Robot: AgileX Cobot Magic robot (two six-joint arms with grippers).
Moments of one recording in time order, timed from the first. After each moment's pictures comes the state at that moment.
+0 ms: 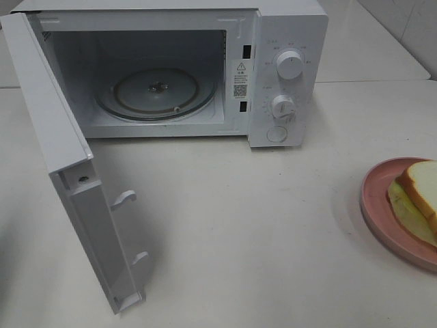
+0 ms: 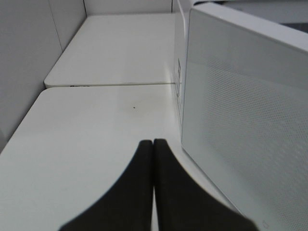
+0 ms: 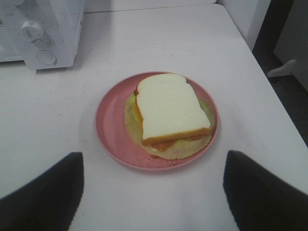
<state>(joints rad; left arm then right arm) 0.00 0.66 -0.19 0.00 -0.16 0.01 0.03 0.00 -0.51 -0.12 1.05 0.13</state>
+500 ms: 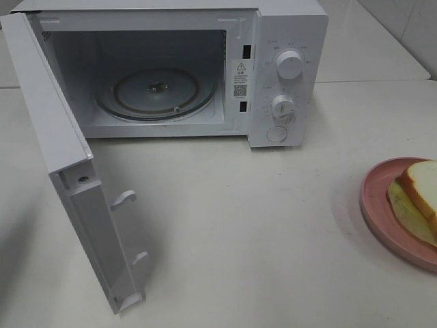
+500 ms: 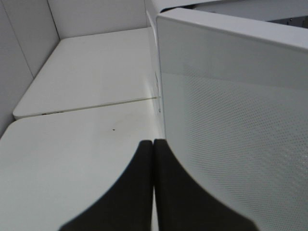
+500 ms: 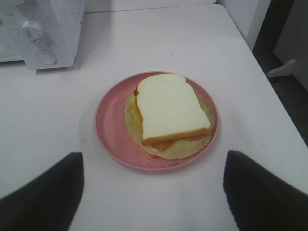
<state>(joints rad) 0.00 1.04 -0.18 0.17 -0.62 -0.03 0.03 0.00 -0.51 -0.12 1.05 0.13</state>
